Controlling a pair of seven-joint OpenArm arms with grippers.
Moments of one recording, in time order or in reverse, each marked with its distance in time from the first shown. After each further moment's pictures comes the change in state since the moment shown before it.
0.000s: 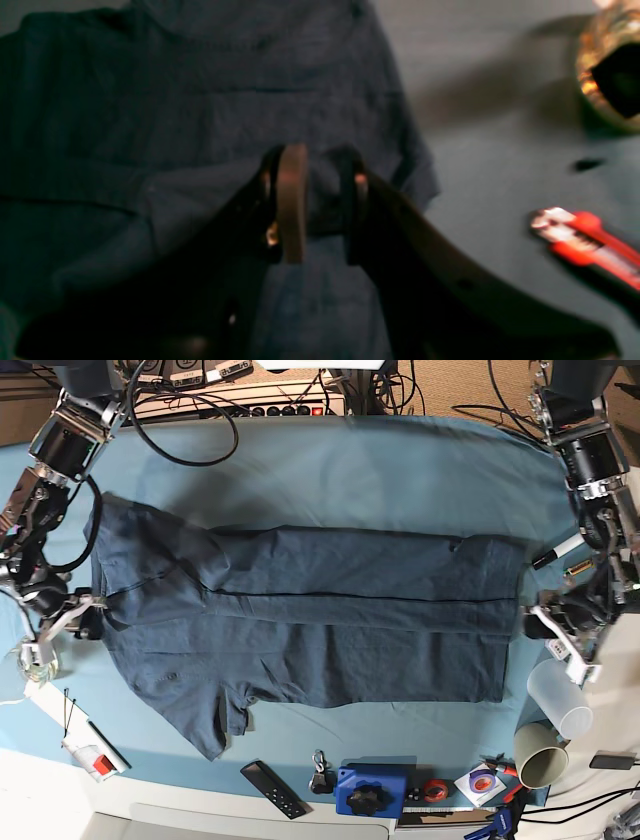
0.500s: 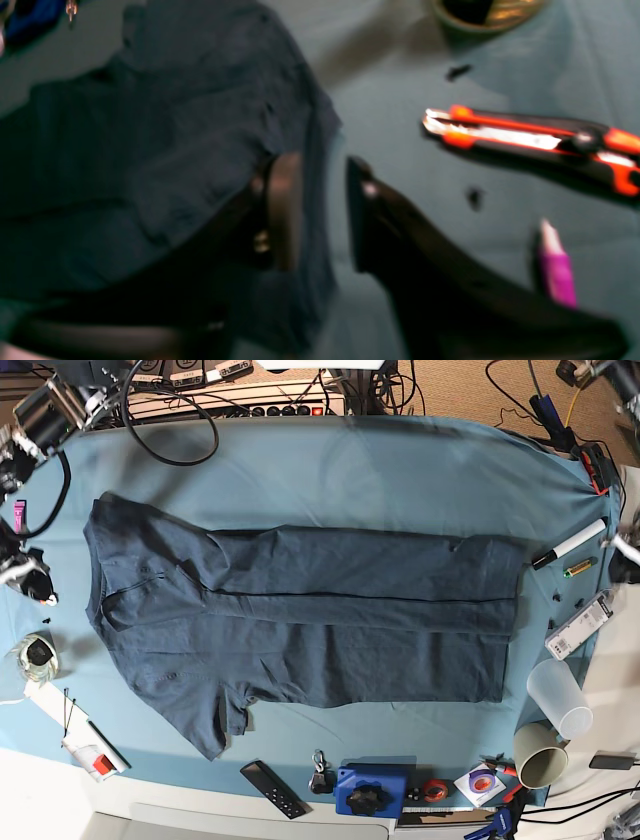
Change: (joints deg) left arm 24.2 -7.7 -21.8 19.3 -10.5 -4.6 0.7; right arm -7.2 1.5 22.2 0.1 12.0 4.2 -11.3
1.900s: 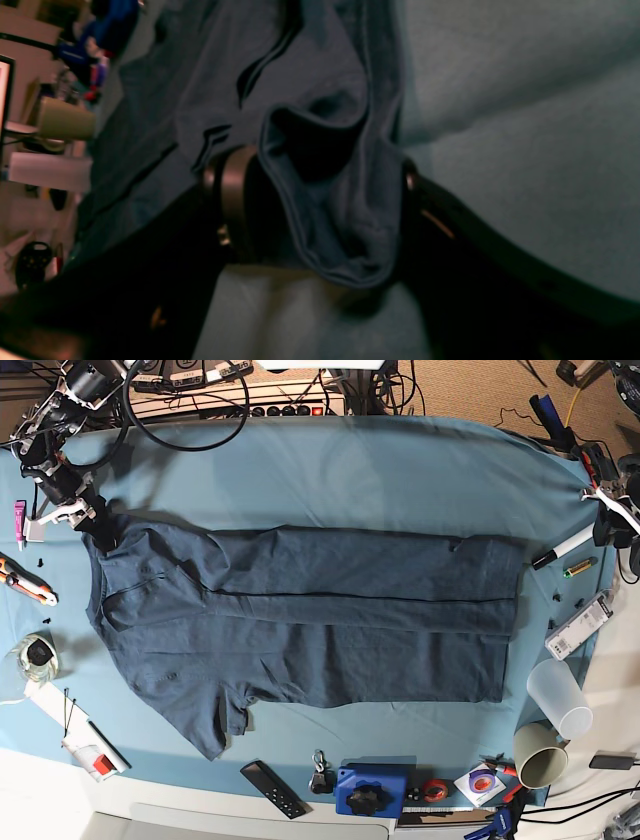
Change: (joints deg) left arm 9.5 5.9 -1.9 8.9 -1.8 0.0 -3.3; right arm -9.8 -9.6 0.4 -16.6 11.8 1.6 9.8
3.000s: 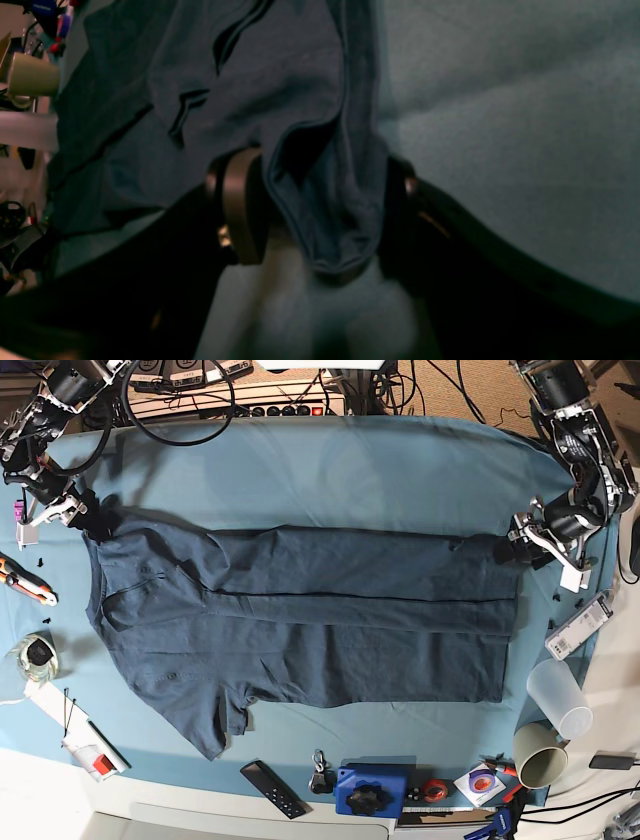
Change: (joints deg) left arm -16.9 11.2 12.0 -32.2 -5.7 -1.5 -1.1; right arm 0.0 4.7 -0.3 -0.2 0.0 0.0 -7.7
